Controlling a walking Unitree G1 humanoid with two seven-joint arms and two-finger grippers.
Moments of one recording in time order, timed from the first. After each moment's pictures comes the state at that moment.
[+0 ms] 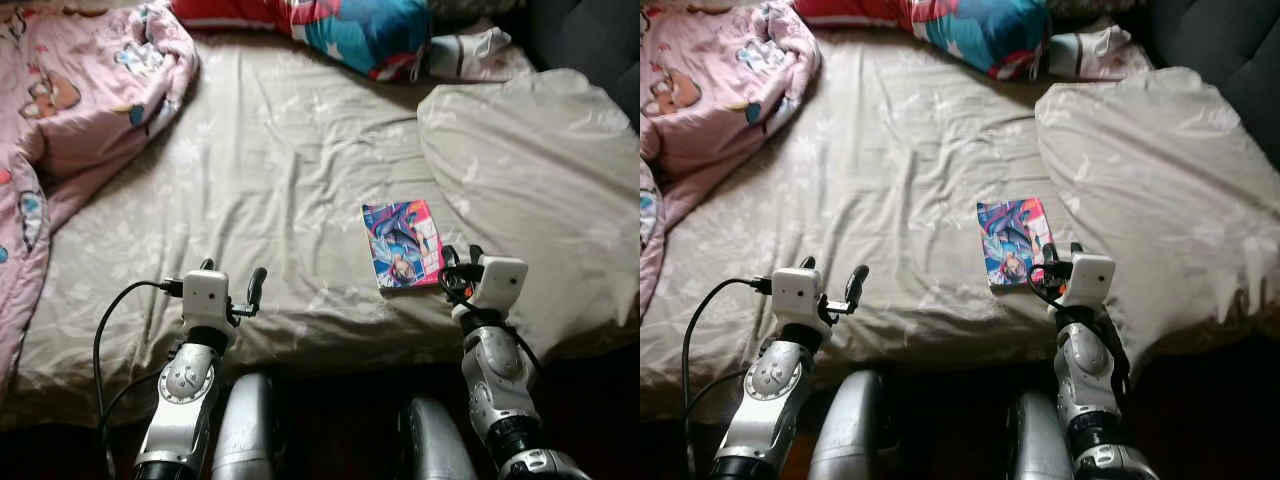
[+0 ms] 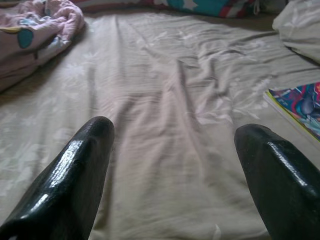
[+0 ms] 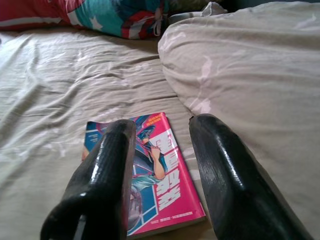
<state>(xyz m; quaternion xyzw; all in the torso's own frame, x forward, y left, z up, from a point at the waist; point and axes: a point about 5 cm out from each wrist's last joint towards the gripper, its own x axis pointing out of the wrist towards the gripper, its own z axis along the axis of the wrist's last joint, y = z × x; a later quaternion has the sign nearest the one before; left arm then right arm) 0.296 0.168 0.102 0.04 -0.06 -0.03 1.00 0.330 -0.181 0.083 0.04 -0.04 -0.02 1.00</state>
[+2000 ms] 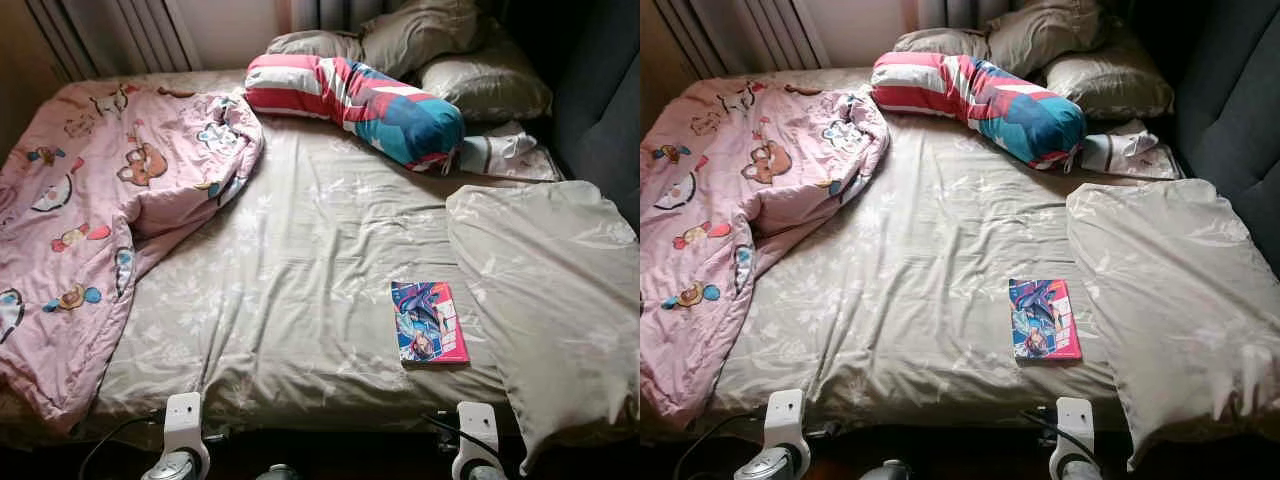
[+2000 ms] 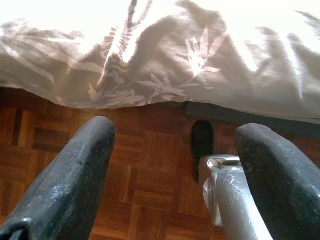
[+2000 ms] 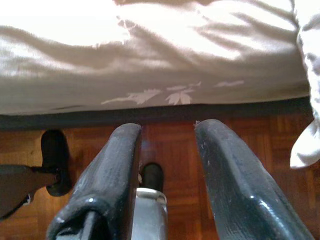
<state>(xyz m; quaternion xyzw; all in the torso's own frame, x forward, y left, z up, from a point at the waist) 0.221 0.215 -0.057 -0.03 0.38 0.07 0.92 0.195 -0.189 -0.076 0.01 0.41 -0.06 0.91</state>
